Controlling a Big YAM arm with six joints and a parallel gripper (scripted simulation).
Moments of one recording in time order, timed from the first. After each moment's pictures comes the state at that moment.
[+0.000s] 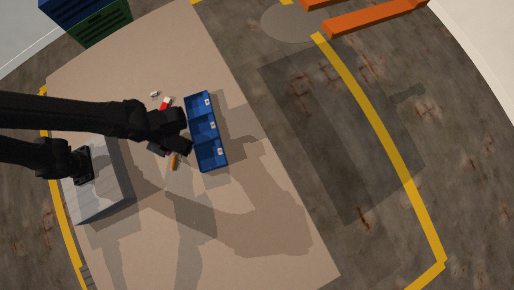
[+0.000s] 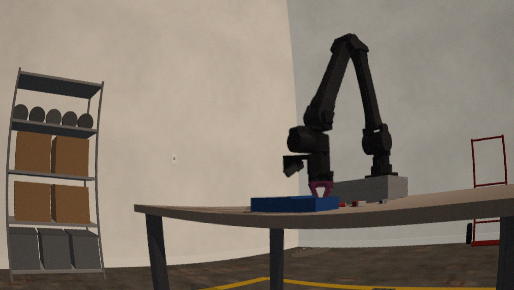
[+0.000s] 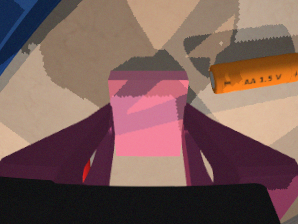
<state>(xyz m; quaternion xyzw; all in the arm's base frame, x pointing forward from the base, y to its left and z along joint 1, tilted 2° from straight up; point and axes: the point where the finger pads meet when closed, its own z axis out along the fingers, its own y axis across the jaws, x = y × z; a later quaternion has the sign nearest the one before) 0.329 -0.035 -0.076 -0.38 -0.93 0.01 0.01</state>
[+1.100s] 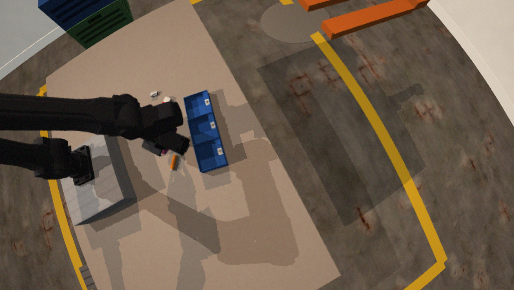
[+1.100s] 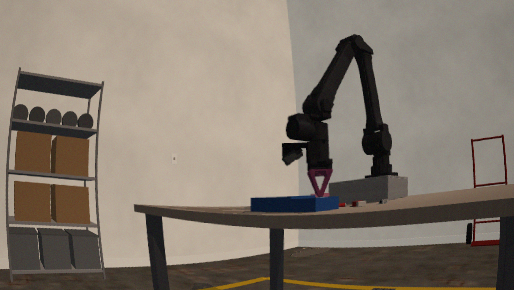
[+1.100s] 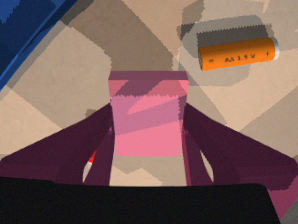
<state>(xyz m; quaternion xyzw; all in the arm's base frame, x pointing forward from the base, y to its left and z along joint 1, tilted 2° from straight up) 0.332 -0.036 -0.043 -0.38 -0.93 0.01 0.00</state>
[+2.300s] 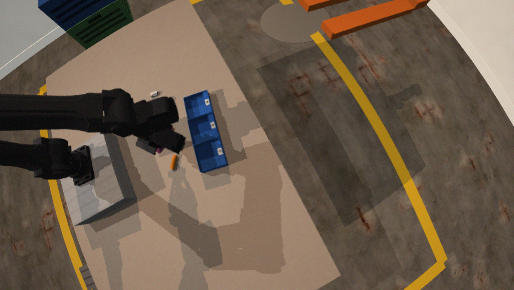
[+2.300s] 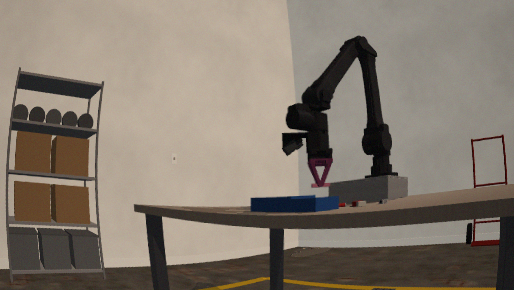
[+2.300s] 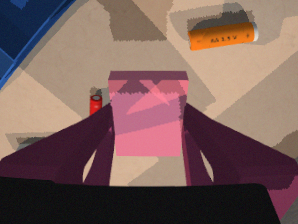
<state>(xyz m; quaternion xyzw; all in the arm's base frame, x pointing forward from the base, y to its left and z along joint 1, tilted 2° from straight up) 0.329 -0.036 -0.014 -0.38 -0.93 0.01 0.00</state>
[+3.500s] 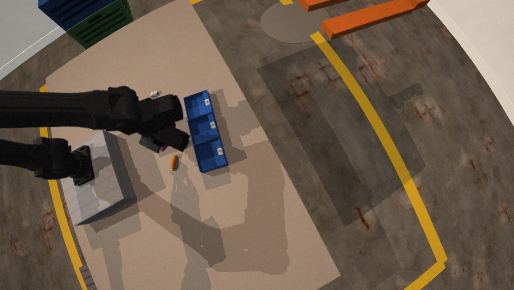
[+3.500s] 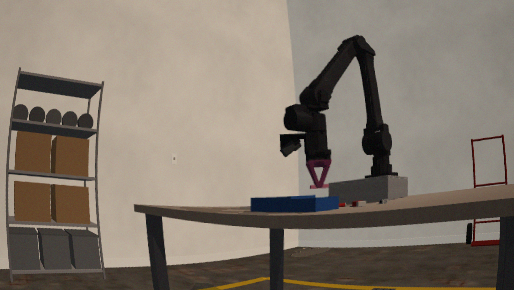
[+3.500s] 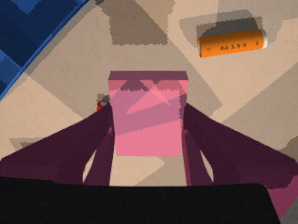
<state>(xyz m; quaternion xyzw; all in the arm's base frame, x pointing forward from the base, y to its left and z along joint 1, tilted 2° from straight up) 0.337 -0.034 -0.018 -0.37 -0.93 0.02 0.01</state>
